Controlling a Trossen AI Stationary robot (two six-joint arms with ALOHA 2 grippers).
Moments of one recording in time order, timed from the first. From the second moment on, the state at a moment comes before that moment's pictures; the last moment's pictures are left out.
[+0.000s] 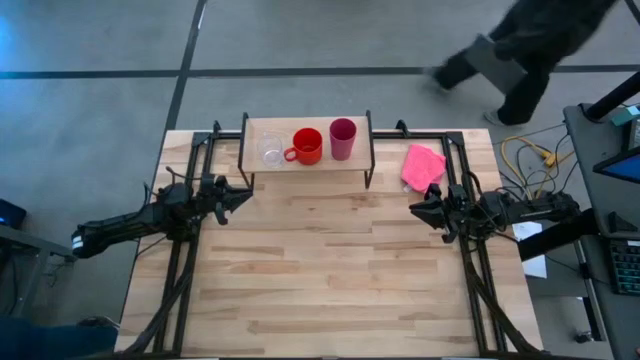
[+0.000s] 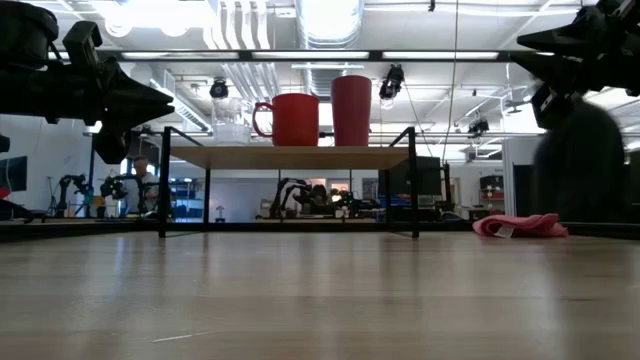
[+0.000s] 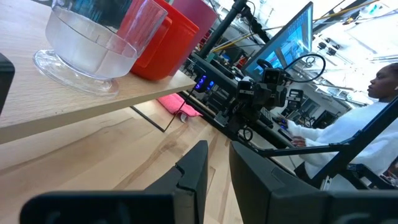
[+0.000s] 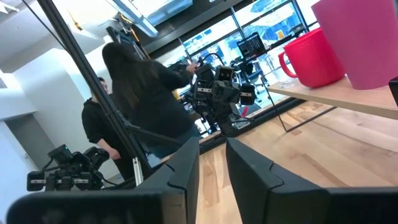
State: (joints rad) left arm 0.27 0.06 0.01 0.03 0.00 -0.59; right arm 0.17 0.02 0.01 0.19 0.18 0.46
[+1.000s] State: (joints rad) left arm 0.27 0.06 0.01 0.03 0.00 -0.59; right arm 0.17 0.02 0.01 0.19 0.18 0.46
